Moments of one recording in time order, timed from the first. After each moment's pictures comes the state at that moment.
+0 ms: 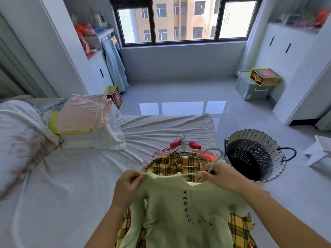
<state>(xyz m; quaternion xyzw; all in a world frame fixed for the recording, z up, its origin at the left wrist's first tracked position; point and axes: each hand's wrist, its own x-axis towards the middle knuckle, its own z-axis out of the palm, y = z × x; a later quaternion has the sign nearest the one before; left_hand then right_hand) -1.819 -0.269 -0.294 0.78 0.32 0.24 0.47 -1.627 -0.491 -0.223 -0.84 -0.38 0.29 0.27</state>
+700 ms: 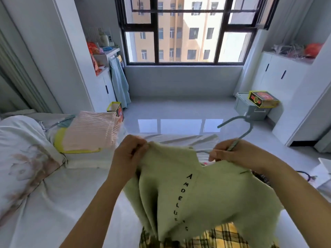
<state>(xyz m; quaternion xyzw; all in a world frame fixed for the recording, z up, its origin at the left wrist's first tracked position) -1.812 -0.121 -0.165 0.84 0.11 0.40 0.35 -1.645 -0.363 -0.097 -0.82 -0.38 0.26 0.34</state>
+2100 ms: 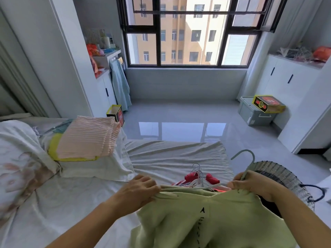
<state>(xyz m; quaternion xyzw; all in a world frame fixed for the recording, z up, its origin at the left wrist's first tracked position) -1.763 -0.059 -0.260 0.98 -0.16 0.13 0.05 -1.546 -0.363 -0.199 -0.84 -0.23 0.35 0.34</state>
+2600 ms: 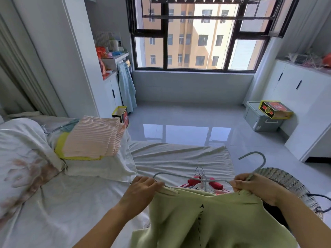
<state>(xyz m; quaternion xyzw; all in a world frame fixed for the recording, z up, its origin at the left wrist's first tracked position) -1.766 -0.070 -0.280 0.98 -0.02 0.20 0.07 -1.544 -0.360 -0.194 -0.77 -0.26 0.40 0.42</state>
